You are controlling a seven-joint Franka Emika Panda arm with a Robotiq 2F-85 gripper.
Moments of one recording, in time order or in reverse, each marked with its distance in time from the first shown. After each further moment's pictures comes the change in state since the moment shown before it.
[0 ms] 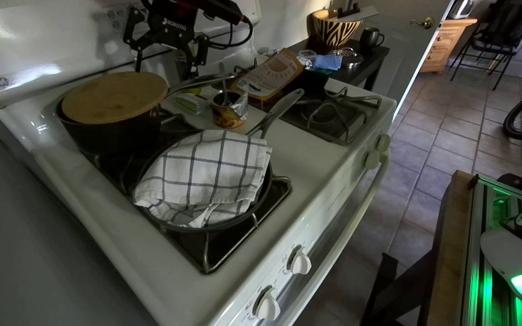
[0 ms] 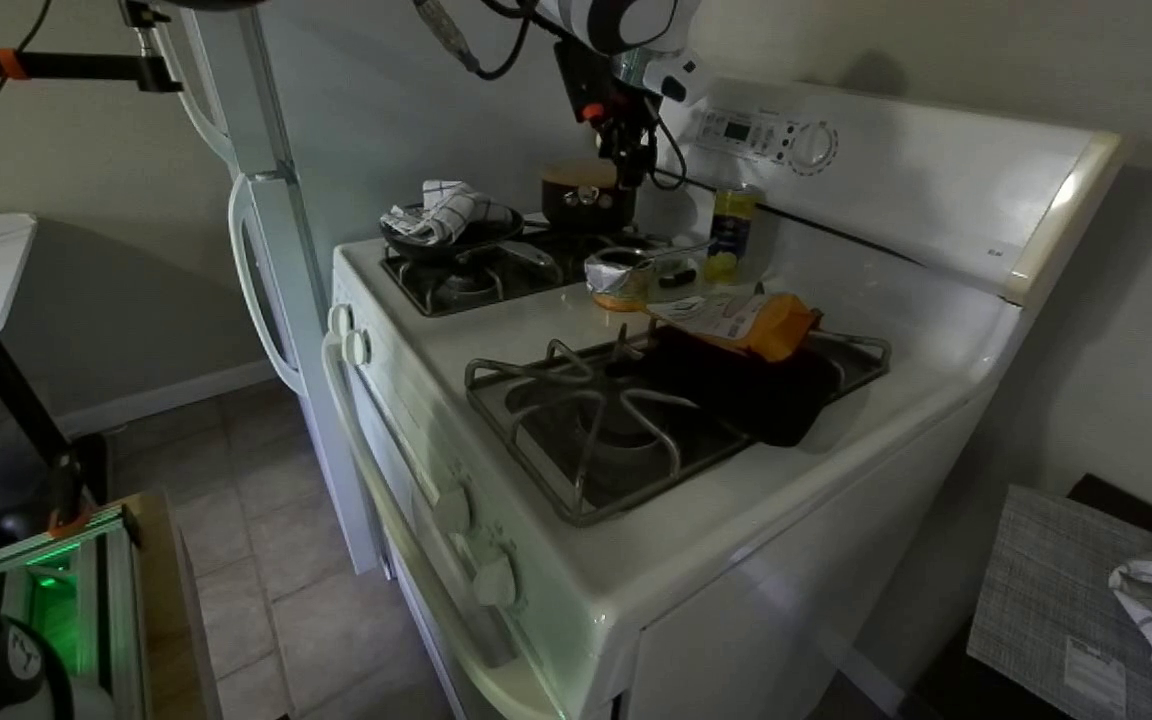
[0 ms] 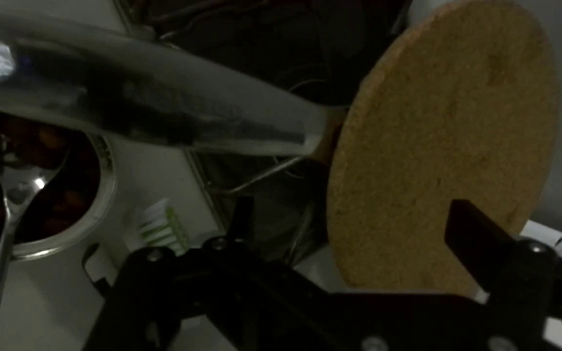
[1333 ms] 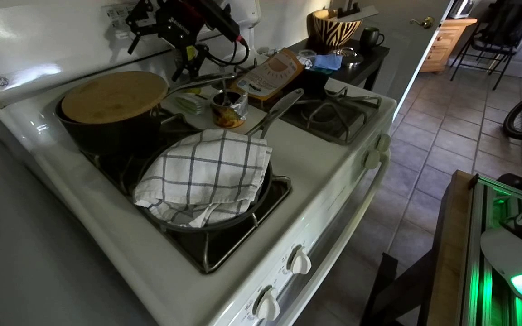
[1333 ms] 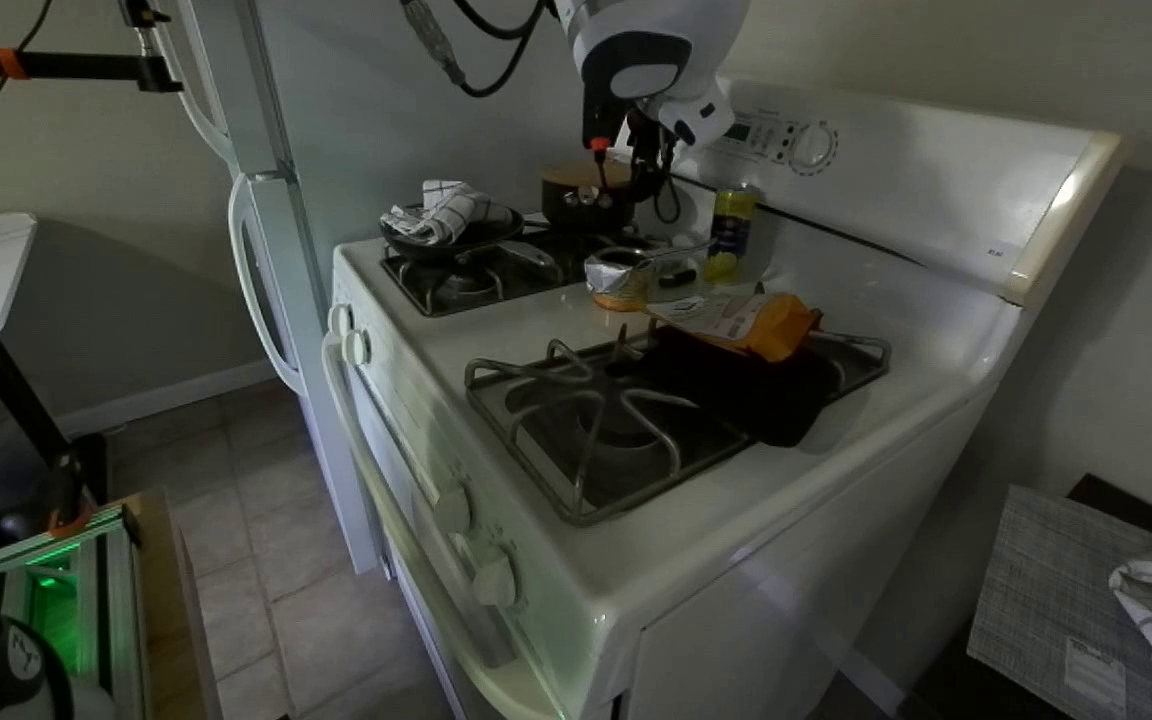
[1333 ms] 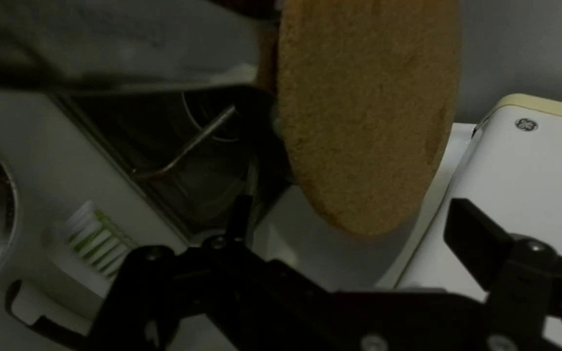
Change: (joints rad) arm -0.036 -0.031 -0.018 -0.143 0.400 0.240 -0.115
